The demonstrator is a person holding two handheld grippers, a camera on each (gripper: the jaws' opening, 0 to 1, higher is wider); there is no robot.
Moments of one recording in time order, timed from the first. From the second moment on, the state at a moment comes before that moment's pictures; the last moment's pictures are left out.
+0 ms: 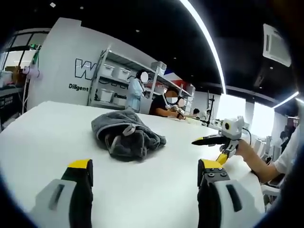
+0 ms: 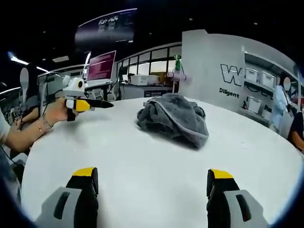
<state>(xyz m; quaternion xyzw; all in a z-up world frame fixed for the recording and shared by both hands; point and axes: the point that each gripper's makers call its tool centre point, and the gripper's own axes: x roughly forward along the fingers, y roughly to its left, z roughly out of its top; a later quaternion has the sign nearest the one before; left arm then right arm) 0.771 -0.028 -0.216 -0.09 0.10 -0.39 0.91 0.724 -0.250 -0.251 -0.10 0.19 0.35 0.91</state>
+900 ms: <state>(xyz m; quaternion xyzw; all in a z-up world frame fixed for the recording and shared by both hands) 0.798 -0.023 -0.216 -0.06 0.08 -0.36 0.93 0.714 -0.252 -0.235 -0.10 0.17 0.37 0.91</state>
